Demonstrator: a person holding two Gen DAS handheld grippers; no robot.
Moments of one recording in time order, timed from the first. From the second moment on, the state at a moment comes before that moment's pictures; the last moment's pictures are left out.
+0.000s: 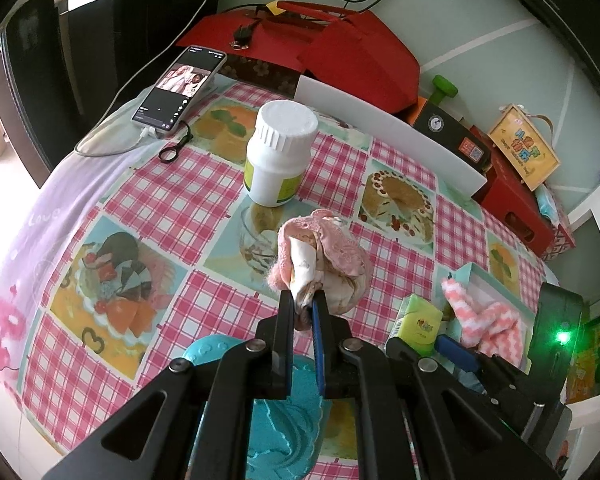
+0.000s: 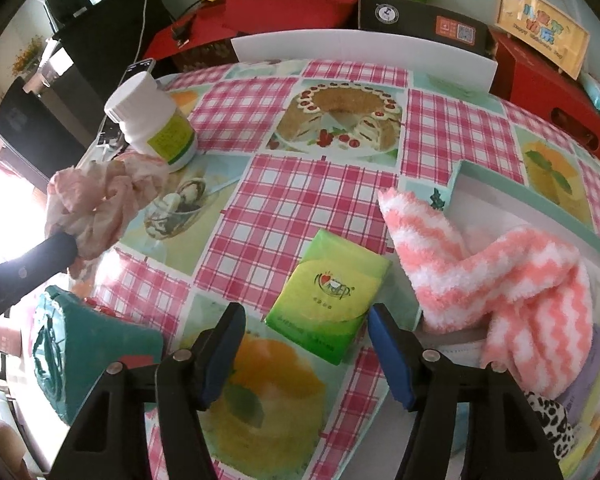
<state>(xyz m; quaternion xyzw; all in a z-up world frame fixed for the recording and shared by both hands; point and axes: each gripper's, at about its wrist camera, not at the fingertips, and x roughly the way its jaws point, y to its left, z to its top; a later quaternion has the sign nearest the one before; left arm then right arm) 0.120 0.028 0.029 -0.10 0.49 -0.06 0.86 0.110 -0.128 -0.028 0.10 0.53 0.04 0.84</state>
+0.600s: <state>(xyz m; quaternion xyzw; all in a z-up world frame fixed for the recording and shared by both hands) 0.120 0.028 0.024 -0.10 0.50 -0.06 0.86 0.120 -0.119 -0.043 0.08 0.54 0.02 0.84</state>
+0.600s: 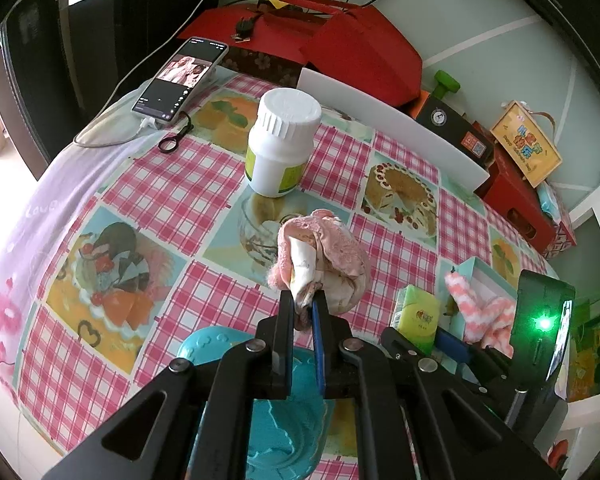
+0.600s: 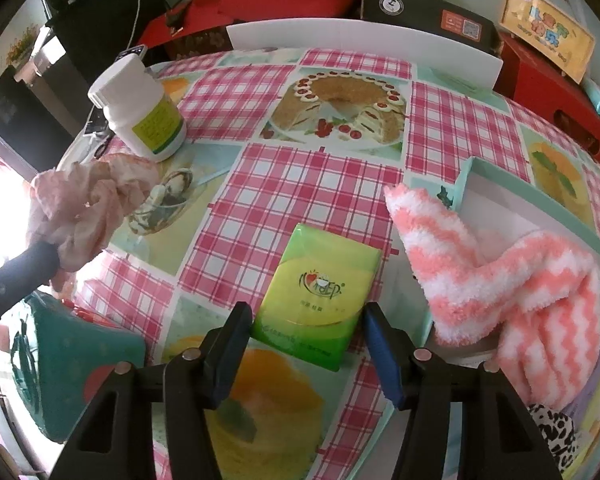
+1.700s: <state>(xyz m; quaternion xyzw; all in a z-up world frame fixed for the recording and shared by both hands) 0.086 0.021 0.055 -0.09 0.50 -0.08 0.86 0.065 -0.125 0.018 0.08 0.52 0.02 0.85</state>
